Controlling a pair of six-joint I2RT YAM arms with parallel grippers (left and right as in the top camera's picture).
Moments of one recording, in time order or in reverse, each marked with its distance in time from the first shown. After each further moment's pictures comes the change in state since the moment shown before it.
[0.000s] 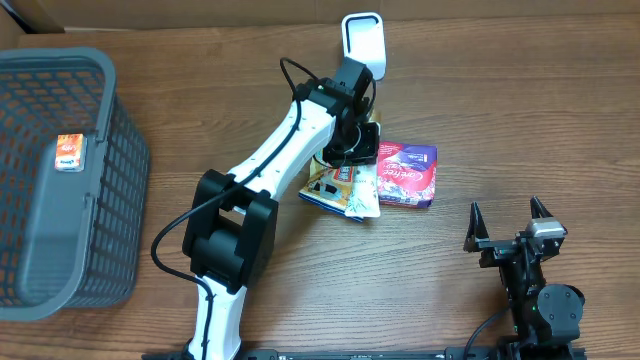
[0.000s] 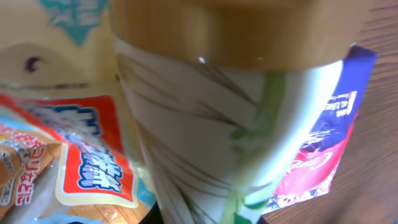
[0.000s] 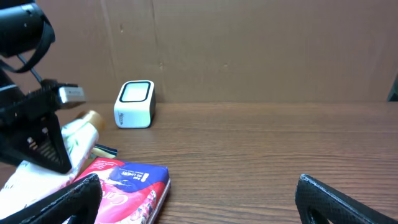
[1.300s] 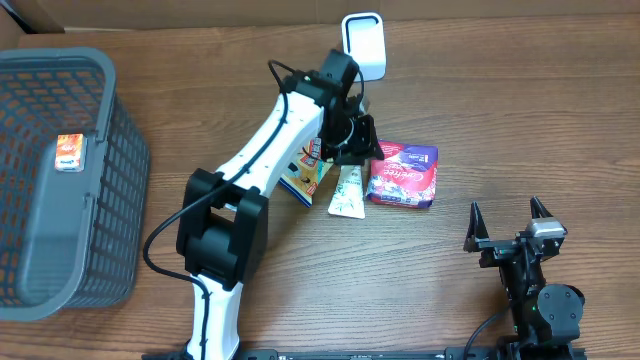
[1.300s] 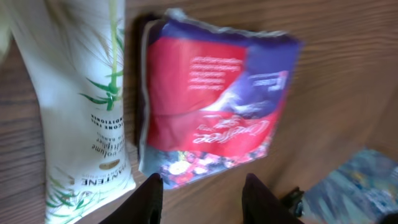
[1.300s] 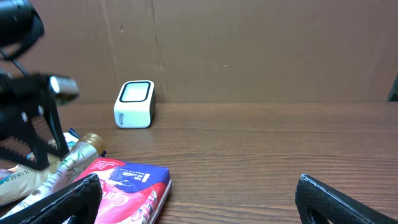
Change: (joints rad) left arm 0.061 0.000 0.074 -0.092 0.216 -0.019; right arm 0.000 0.000 0.000 0.000 0.000 0.000
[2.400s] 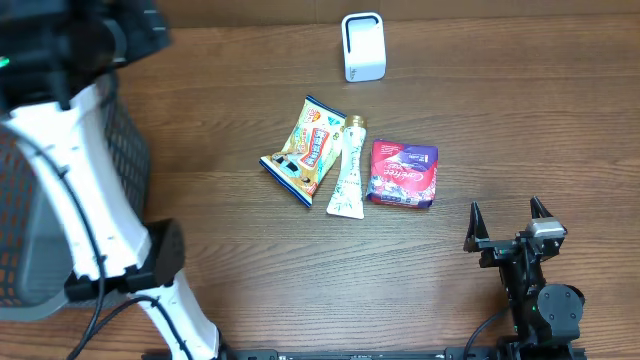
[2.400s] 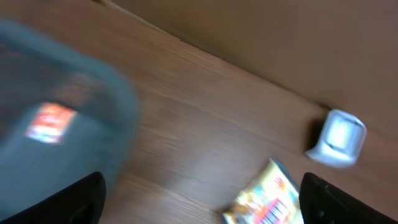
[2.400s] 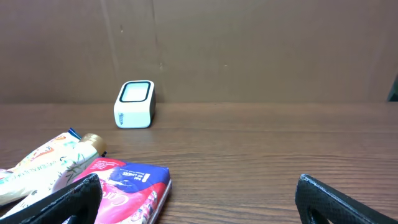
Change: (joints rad) left arm 0.625 -0.098 1.092 -0.627 -0.570 0.187; right arm 0.000 0.000 0.000 0.000 0.000 0.000
